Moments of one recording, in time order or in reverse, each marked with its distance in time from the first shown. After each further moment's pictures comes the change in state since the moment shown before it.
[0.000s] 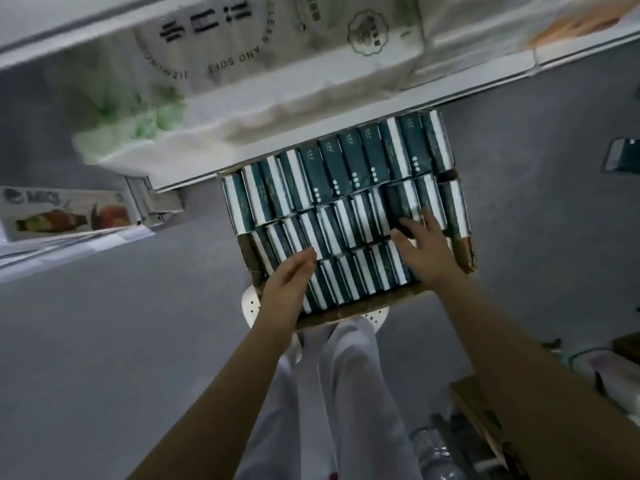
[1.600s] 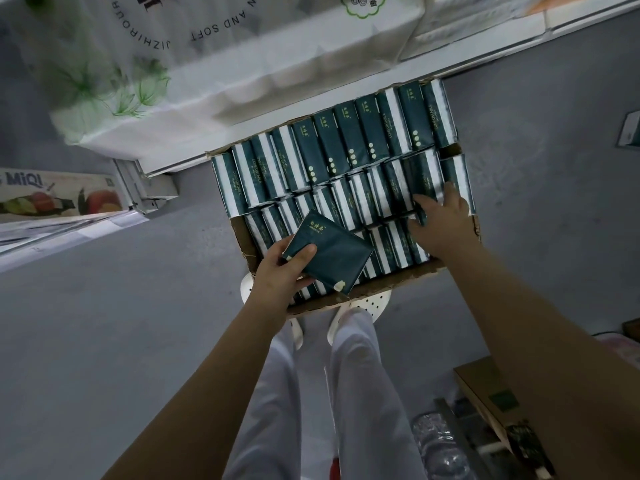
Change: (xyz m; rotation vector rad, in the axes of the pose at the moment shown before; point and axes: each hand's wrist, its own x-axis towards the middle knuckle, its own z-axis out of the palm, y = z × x) left_hand 0.022 -0.023 -0.001 -0.211 -0.018 -0.099; right_hand 0.019 0.017 -0.013 -0.489 0.022 0.022
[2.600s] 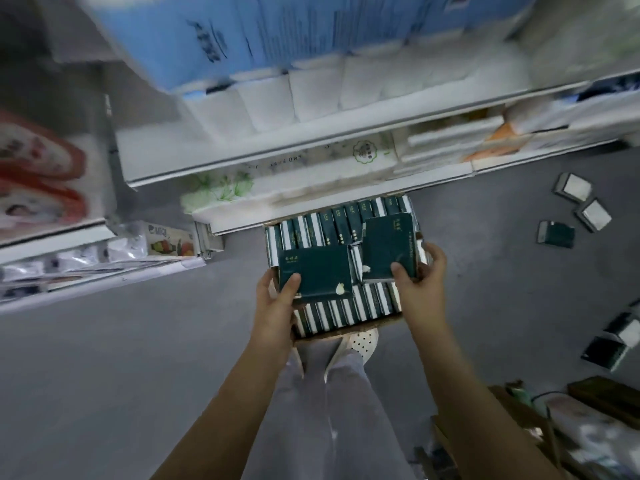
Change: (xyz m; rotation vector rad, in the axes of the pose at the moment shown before) left_hand -0.186 0.094 -0.023 -0.129 0.066 0.169; right_hand -0.207 -0.102 -0.117 1.179 0.292 -0.042
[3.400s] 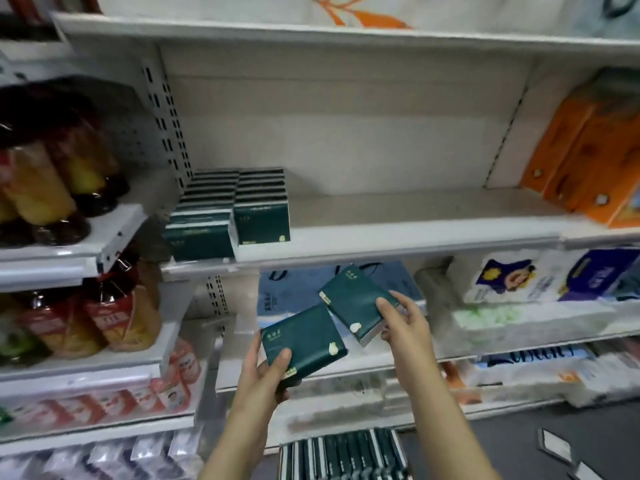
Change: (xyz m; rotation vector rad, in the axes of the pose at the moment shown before) left_hand -0.319 0.205 -0.022 -0.158 -0.172 0.731; right_hand -0.203 -0.357 -0.062 0.387 -0.225 -0.504
